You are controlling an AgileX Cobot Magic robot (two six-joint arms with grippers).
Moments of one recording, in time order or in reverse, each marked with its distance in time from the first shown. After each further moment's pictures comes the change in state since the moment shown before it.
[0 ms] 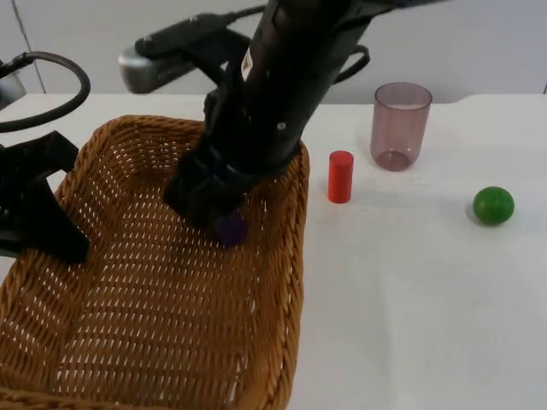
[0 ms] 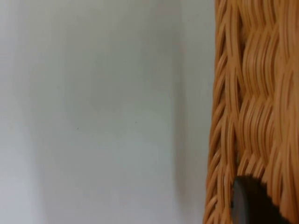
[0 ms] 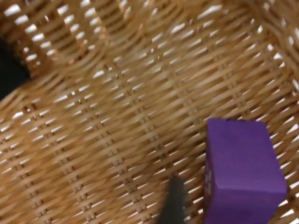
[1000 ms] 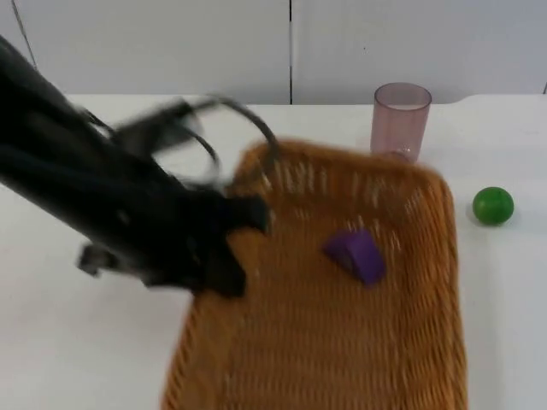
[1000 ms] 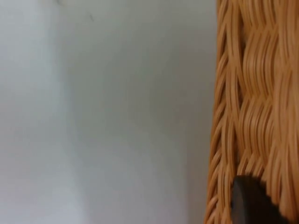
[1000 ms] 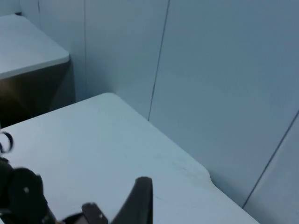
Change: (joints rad) right arm 0.000 -0.976 0.135 -0.206 0.027 0.117; left arm -0.507 0.164 0.000 -0.232 -0.383 -0.025
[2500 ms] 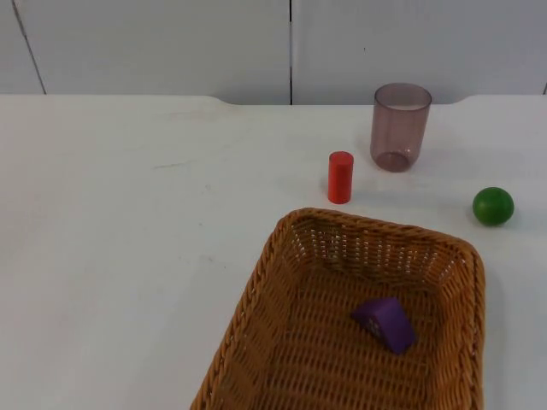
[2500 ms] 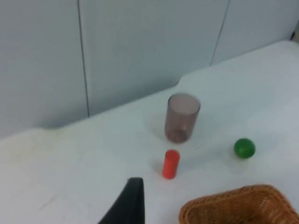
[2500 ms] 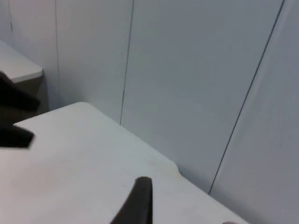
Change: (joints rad) right arm 0.000 -0.318 0.217 -0.112 0.037 0.083; left arm 0.168 -0.879 -0.079 0.325 0.099 0.044
